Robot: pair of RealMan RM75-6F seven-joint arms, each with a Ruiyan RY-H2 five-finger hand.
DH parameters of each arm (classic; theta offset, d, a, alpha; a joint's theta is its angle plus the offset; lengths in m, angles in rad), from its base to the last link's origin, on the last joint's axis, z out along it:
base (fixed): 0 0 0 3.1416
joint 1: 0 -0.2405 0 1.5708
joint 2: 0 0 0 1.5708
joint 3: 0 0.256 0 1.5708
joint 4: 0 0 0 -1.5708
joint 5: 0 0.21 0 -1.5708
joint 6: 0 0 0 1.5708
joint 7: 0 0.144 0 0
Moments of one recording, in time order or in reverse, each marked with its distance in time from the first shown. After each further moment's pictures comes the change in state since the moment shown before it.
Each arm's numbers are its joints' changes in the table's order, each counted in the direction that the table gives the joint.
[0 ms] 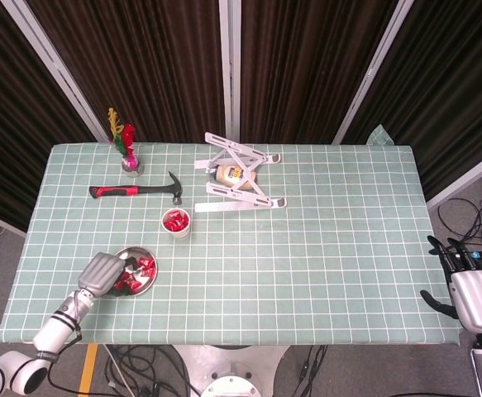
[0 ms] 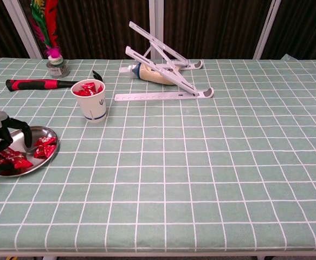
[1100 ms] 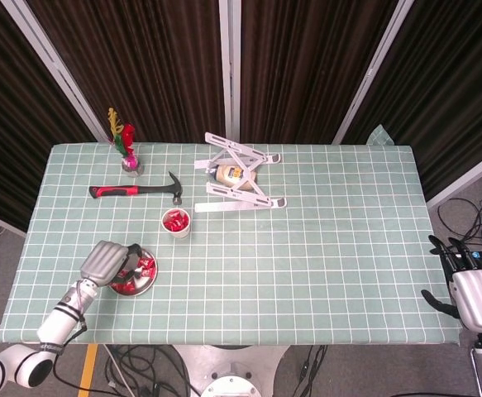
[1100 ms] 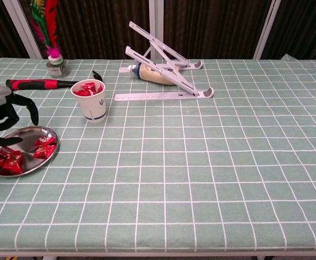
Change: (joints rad) left arm 0.046 0.061 -0.040 0.139 -0.086 0.017 0.087; right arm 0.000 0.000 0.001 -0.017 -0.003 0.003 0.021
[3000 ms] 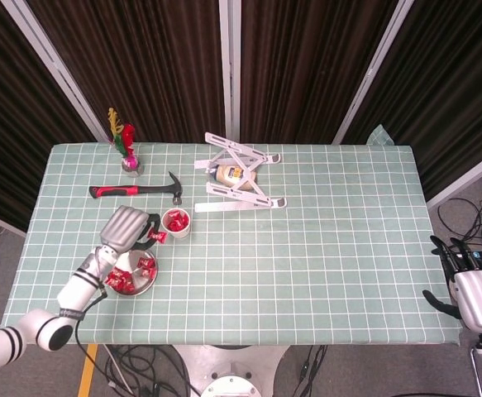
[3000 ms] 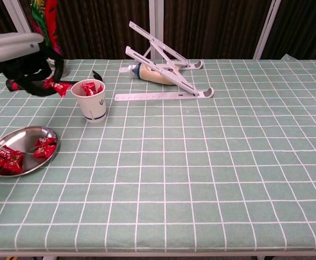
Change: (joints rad) left arm 0.154 0.000 -0.210 0.009 -0.036 -0.118 -0.021; right arm 0.003 -0.005 -0.001 -0.014 0.007 0.001 0.015
